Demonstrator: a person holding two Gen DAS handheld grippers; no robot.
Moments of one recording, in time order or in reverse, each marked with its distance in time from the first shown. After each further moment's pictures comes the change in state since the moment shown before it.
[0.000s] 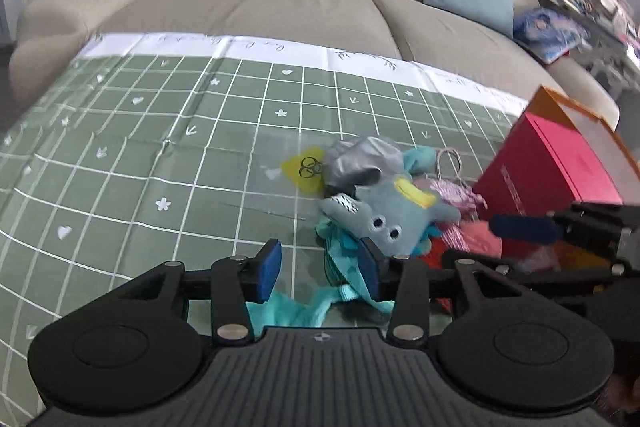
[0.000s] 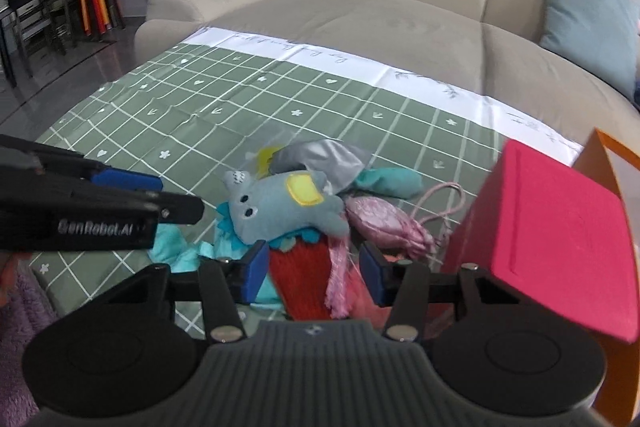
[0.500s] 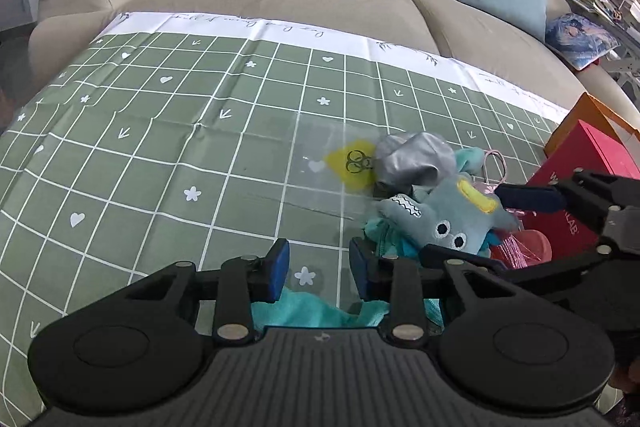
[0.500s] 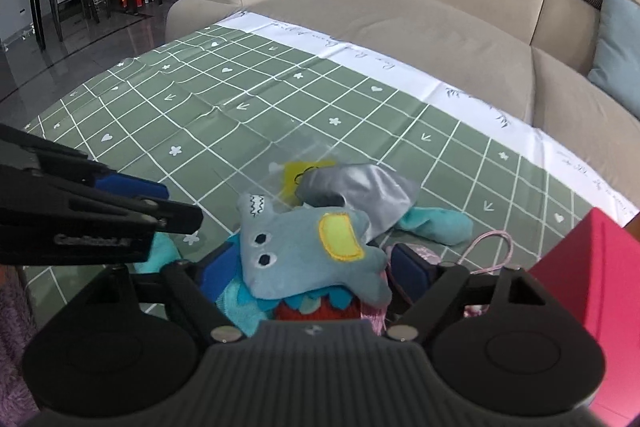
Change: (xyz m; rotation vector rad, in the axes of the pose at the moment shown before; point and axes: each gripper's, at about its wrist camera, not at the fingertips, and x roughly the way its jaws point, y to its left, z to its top) left arm 0.019 0.024 -0.002 -0.049 0.023 0.065; right arm 0.053 0.015 0.022 -0.125 0.014 0.059
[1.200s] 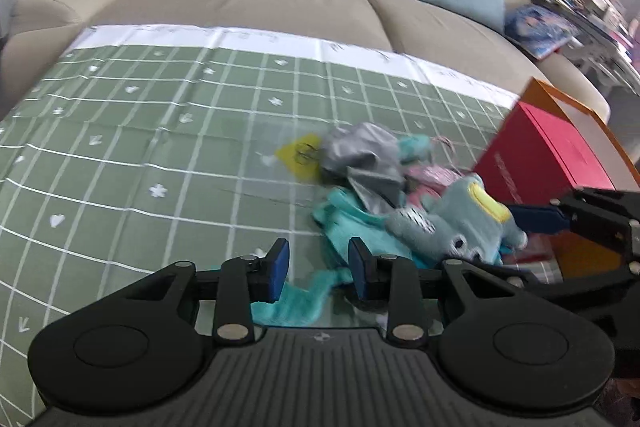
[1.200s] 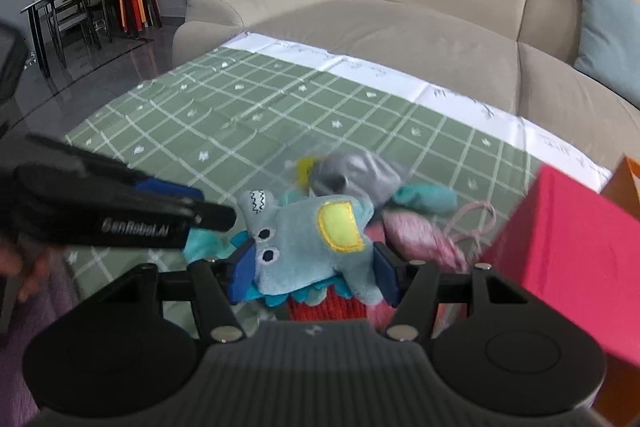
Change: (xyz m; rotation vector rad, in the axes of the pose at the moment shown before) left arm -0.024 -0.020 -0.012 0.068 0.000 -0.107; right arm -0.065 0.001 -0.029 0.063 -0.039 0.014
